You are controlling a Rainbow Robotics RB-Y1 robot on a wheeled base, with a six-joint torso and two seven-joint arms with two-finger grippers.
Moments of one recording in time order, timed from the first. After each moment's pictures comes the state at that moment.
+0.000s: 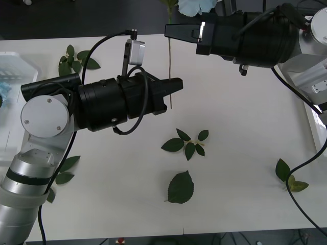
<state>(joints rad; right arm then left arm) -0.71 -0.58 0.24 -1.55 -2.03 0.97 2.11 -0.29 0.28 -0.18 -1.91 1.43 0.89 -2.02</state>
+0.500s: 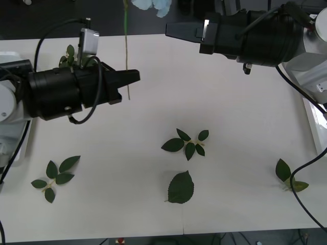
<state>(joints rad) -0.71 -0.61 0.24 -1.55 -2.03 0.96 2.13 -0.28 0.47 0.00 -1.91 1.53 0.99 -2.02</state>
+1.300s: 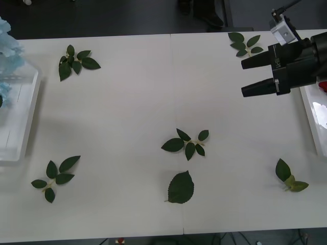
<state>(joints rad) -0.63 -0.99 0.24 -1.47 -1.99 1.32 2.60 0.00 0.69 0.71 -1.91 1.11 1.50 -2.02</state>
